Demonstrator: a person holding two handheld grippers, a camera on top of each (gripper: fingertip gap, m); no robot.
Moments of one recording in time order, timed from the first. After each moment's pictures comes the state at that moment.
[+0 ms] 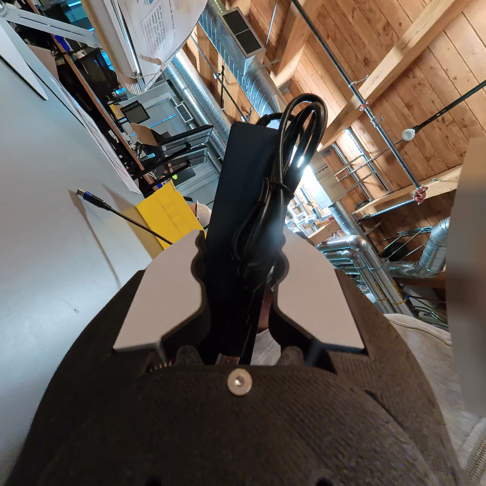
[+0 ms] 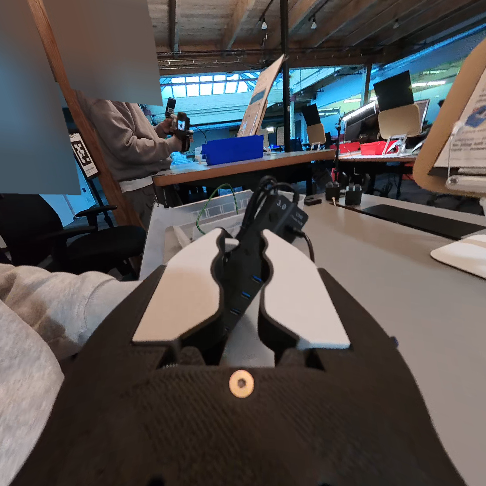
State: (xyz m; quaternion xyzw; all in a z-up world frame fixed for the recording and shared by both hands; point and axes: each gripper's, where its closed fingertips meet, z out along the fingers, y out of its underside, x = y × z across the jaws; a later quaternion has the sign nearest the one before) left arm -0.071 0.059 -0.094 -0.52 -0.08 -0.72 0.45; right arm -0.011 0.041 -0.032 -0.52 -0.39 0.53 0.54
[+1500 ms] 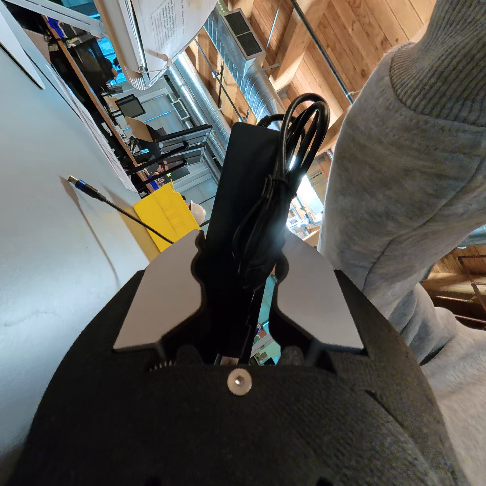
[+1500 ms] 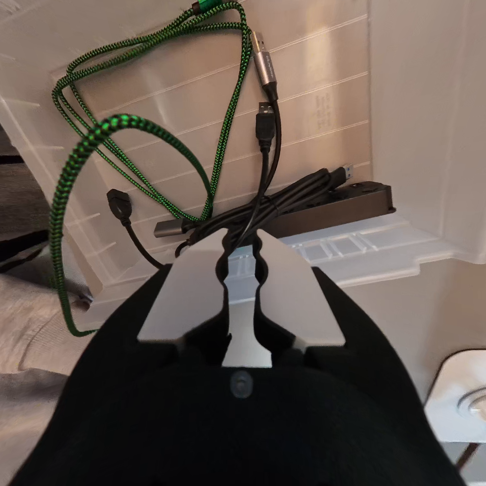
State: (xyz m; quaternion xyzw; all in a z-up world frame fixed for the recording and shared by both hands) left arm -0.063 0.079 -0.098 -0.51 -0.10 -0.74 0.43; right arm -0.325 0.095 -0.133 -0.68 -0.73 0.08 0.03
